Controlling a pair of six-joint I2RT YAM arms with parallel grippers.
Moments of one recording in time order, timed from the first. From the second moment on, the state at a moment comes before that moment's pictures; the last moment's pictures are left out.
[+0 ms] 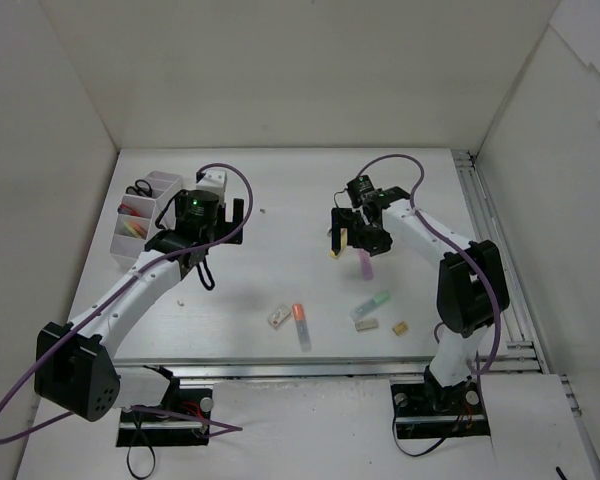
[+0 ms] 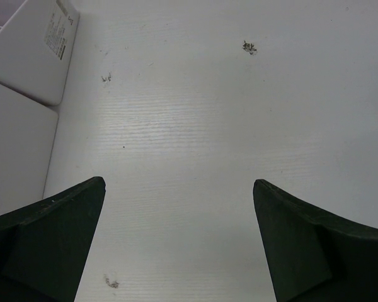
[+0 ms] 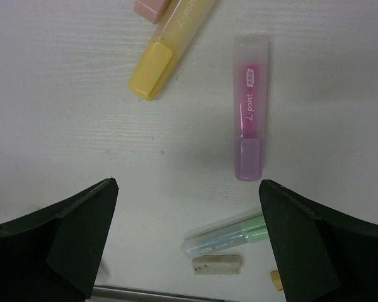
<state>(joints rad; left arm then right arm) -0.41 1.30 1.05 -0.35 -0.29 -0.16 0.43 1.79 1.38 -0.79 0.03 0.42</state>
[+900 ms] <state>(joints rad) -0.41 1.28 1.05 -0.35 -0.27 -0.15 0.45 1.81 1.48 -0.79 0.08 0.45</state>
